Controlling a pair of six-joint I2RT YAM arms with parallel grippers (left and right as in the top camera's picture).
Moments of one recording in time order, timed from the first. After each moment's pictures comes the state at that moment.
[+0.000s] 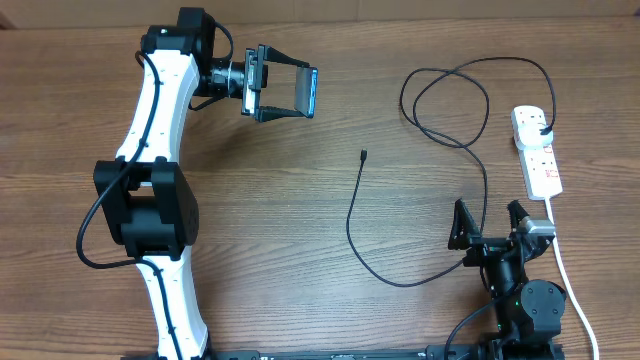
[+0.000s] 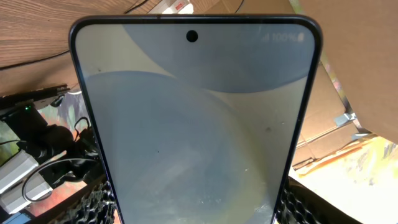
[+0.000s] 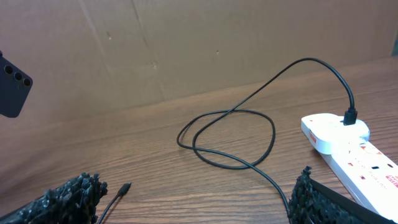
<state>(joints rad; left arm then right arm) -0.05 2.26 2.10 -1.33 1.37 -1.05 0.01 0.01 0.05 -0.11 -0.06 0.22</state>
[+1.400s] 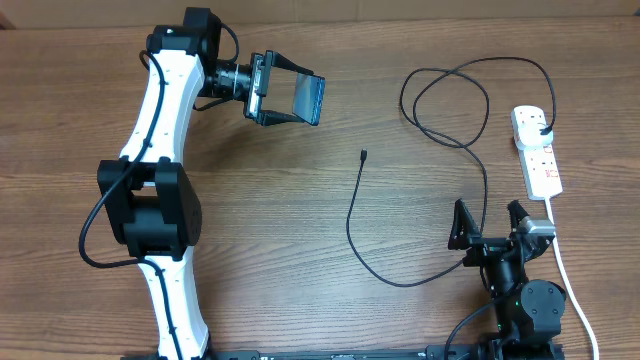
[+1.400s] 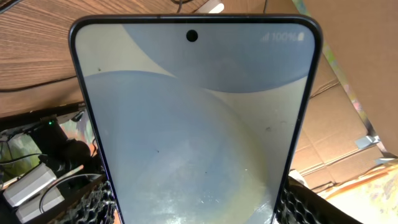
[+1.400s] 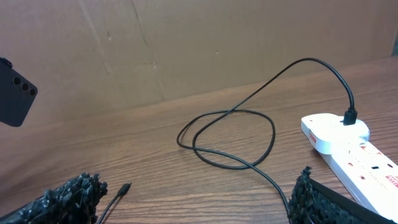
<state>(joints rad) -0.07 2.26 2.10 -1.33 1.27 -1.05 0.01 0.01 0.05 -0.11 -0.06 0.22</state>
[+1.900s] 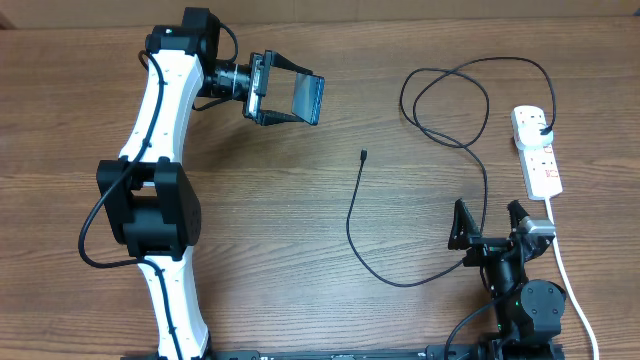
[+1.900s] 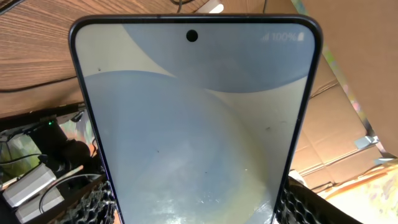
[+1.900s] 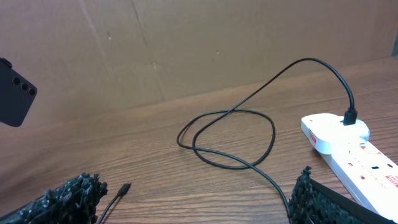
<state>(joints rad) -0.07 2.26 2.10 -1.33 1.27 -1.05 0.01 0.01 0.05 -0.11 -0.06 0.22</state>
